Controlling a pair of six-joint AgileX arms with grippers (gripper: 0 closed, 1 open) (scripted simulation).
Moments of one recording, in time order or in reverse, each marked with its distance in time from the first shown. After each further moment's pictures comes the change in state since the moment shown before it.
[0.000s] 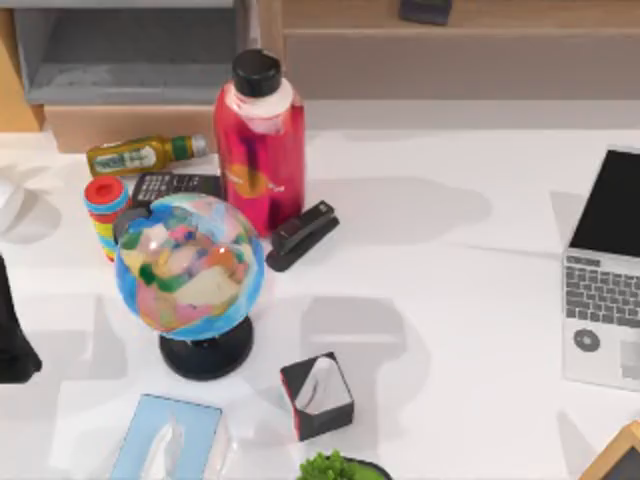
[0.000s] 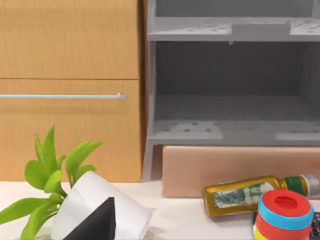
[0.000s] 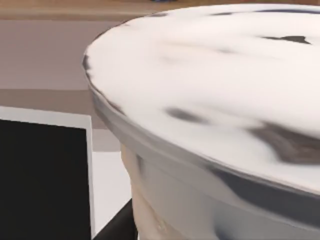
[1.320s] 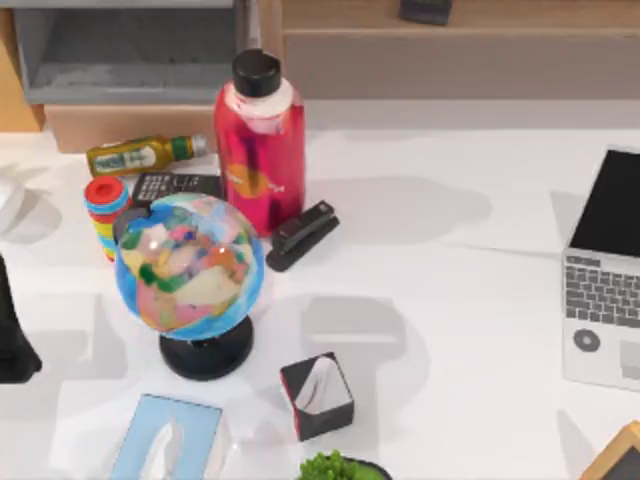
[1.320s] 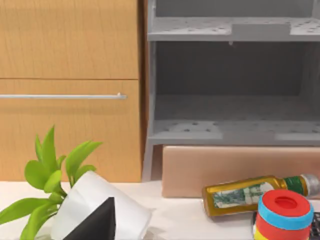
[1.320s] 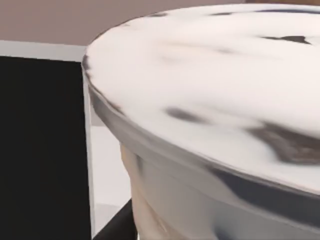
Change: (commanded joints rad) left arm 0.000 0.000 0.000 0.000 0.000 0.000; right arm -0.007 0.247 -0.025 0.255 -0.001 -0.004
